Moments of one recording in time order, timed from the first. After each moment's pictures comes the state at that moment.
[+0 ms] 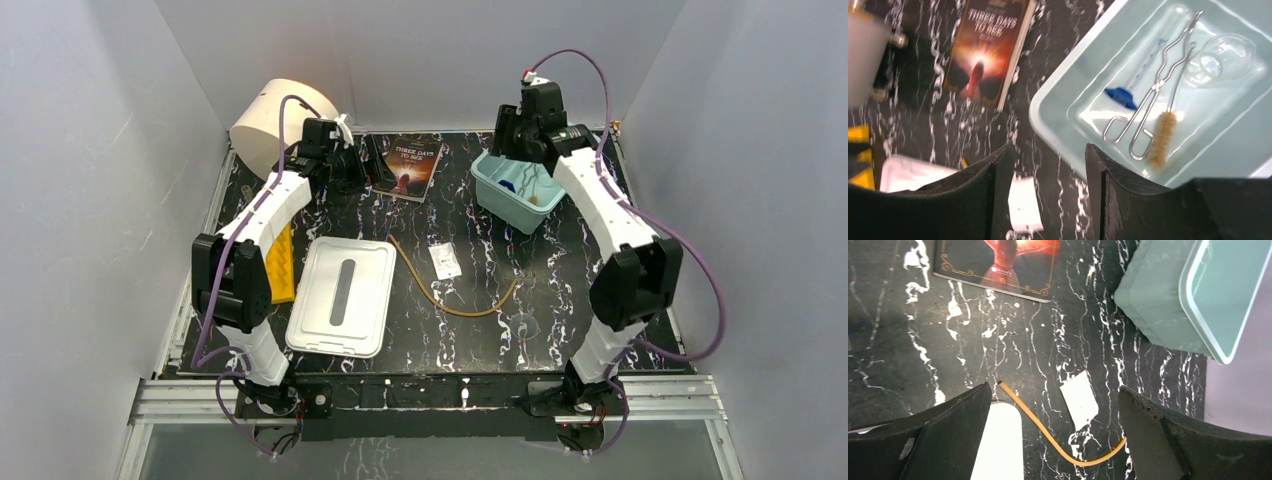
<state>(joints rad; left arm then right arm) -0.26 1.77 1.49 -0.44 0.37 -0.50 0.31 1.80 1.80 -0.66 0.04 0.39</state>
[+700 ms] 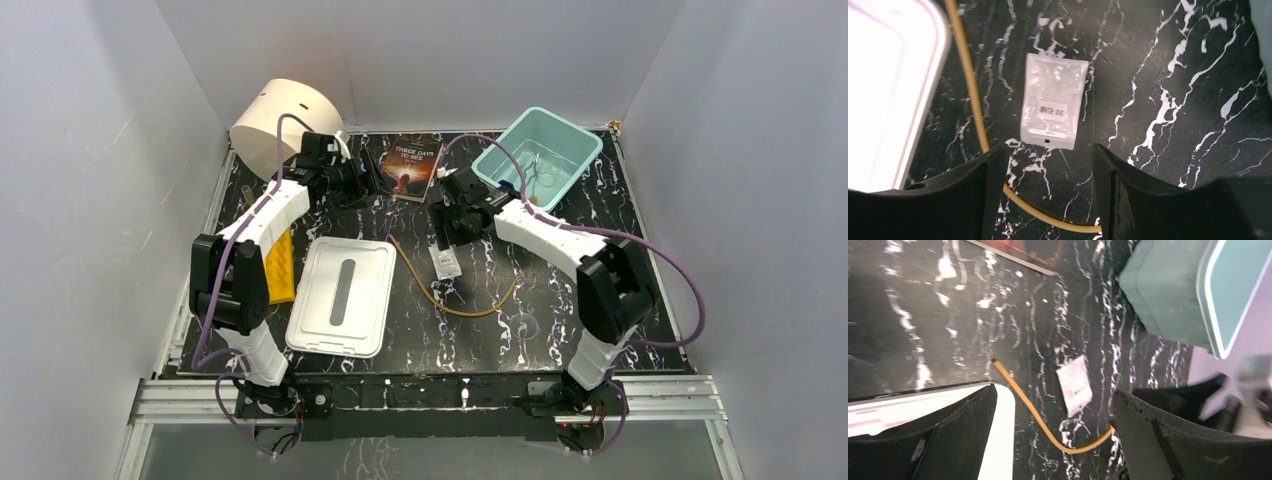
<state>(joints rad) -0.24 1.74 1.38 -0.42 0.38 -0.56 0.70 1.70 1.34 -0.61 0.02 0.27</state>
